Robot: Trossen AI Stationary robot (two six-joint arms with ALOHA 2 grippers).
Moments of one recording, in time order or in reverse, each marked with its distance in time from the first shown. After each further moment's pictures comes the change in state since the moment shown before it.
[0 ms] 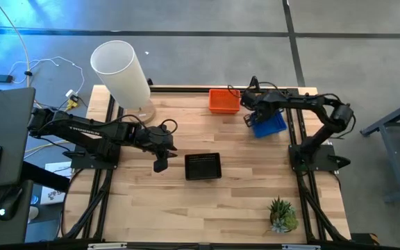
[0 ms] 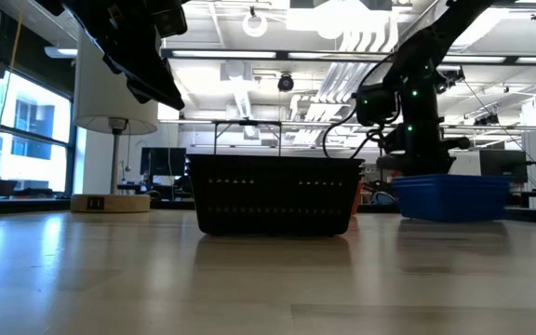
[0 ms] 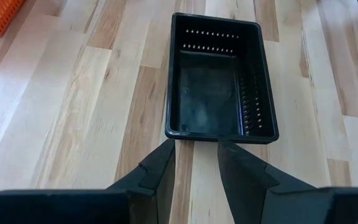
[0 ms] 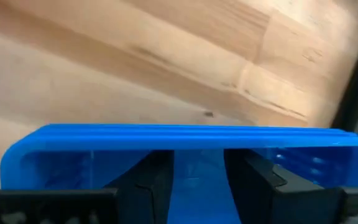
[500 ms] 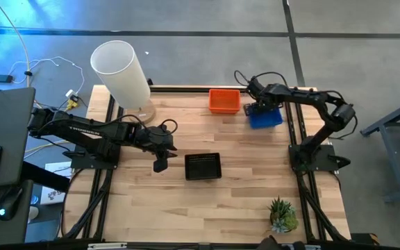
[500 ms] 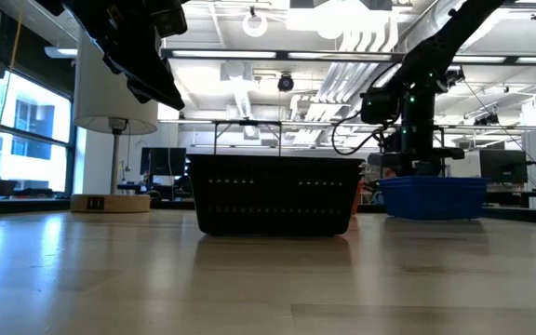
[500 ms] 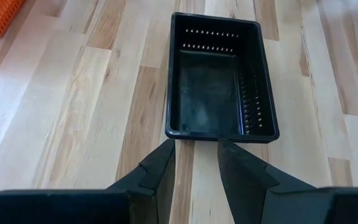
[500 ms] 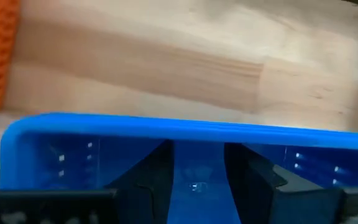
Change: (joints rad) left arm 0.000 0.000 0.000 -0.001 0.000 0.008; right arm -0.162 0.000 0.000 0.168 -0.100 -0.026
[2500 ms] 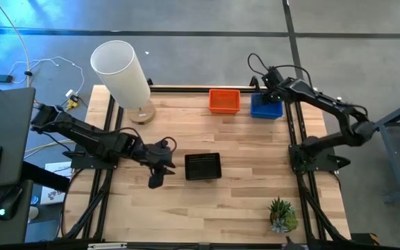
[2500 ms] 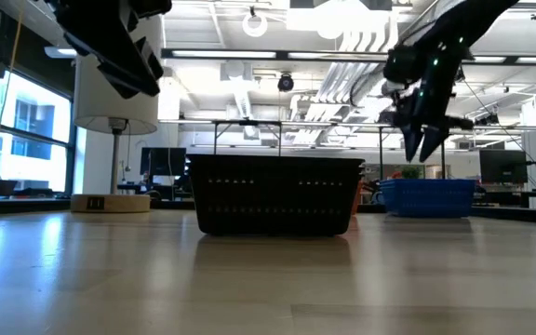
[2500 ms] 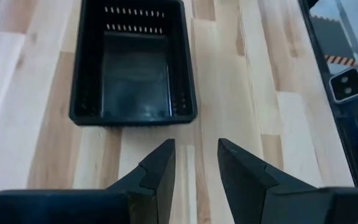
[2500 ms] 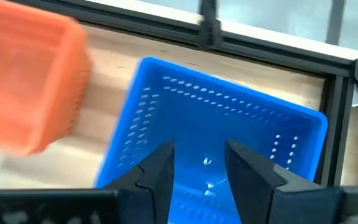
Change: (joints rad) left arm -0.210 0.036 0.001 0.037 0.005 -0.128; right arm -0.097 -0.280 0.000 -0.024 -0.043 -0.121
